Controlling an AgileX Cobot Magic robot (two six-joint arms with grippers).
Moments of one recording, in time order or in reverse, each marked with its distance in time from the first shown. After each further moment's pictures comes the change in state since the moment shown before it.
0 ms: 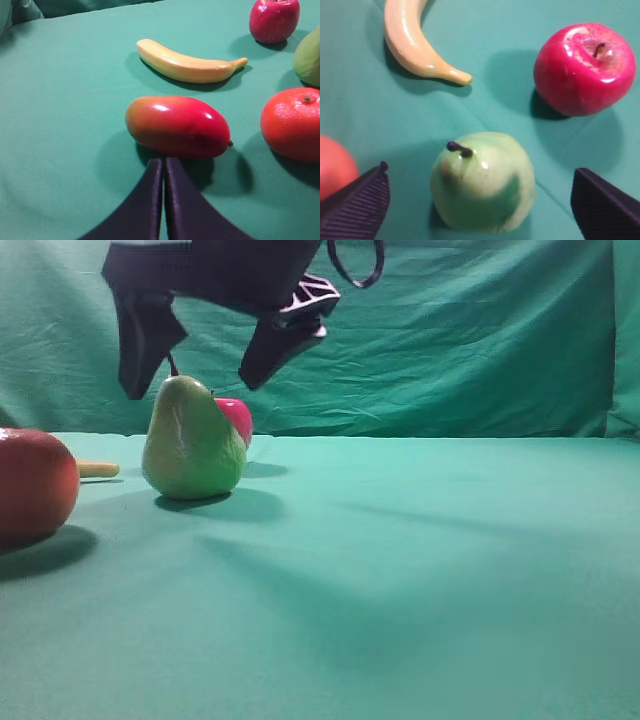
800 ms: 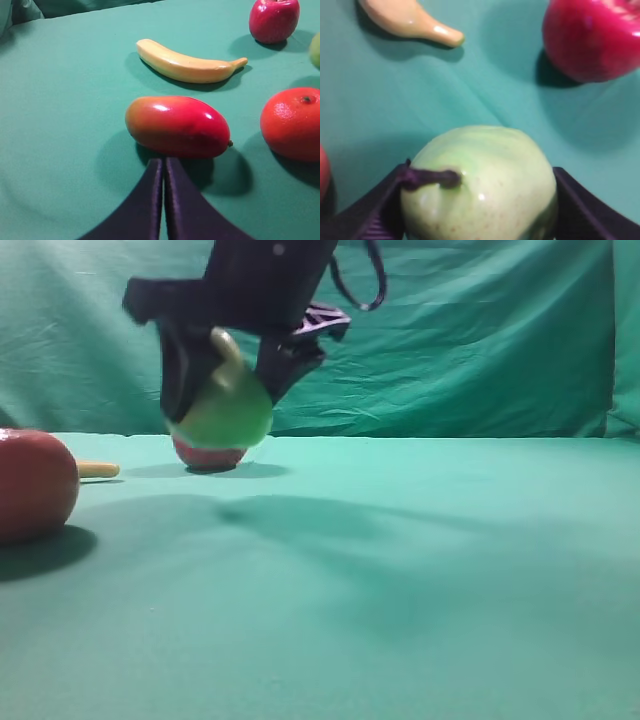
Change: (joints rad) left arm 0.000 0.000 0.000 0.000 0.000 0.000; right arm -0.266 -0.363 0.248 0.001 0.123 0.091
